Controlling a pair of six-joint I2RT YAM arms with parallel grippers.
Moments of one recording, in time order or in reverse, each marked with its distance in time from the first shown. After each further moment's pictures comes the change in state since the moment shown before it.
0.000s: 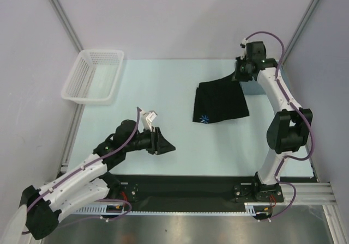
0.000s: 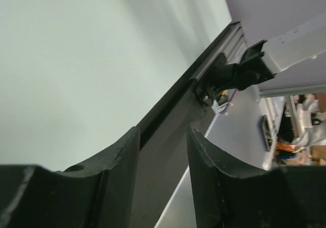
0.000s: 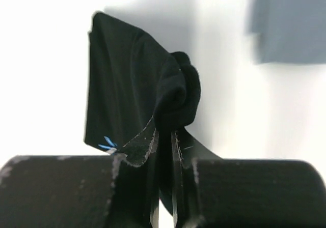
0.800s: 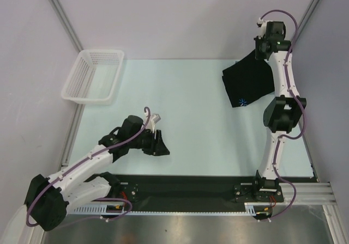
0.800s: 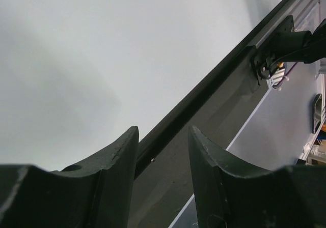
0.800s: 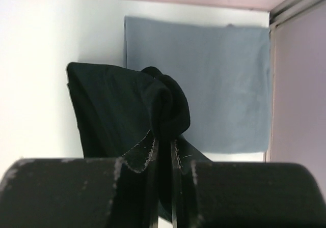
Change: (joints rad) left arm 0.089 0.115 0.062 -0.272 0.021 0.250; right arm -0.178 0.380 0.669 -0.142 0.150 -0.385
